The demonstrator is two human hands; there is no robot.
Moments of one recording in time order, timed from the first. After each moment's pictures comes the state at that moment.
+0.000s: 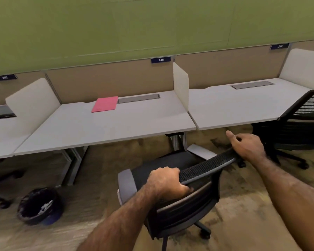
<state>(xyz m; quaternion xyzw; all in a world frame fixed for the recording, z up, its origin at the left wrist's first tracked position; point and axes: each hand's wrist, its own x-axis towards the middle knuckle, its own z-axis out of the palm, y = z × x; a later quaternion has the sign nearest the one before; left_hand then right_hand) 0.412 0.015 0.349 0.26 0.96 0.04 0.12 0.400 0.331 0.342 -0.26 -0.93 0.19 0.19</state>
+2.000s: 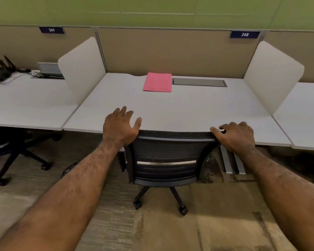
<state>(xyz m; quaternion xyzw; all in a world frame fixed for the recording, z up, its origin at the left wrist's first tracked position) 0.027 -0.452 0.330 0.04 0.98 0.08 -0.15 0.063 -0.068 0.333 -0.08 -1.00 0.01 0.06</state>
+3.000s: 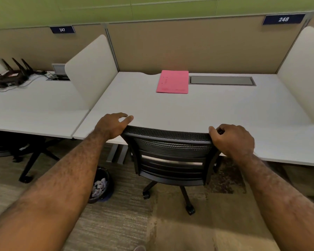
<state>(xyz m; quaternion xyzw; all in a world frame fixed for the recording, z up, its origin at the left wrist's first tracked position) -0.107 -0.527 0.336 -0.04 0.98 0.21 0.02 -0.052 -0.129 0.324 -0.10 -0.98 0.16 0.11</state>
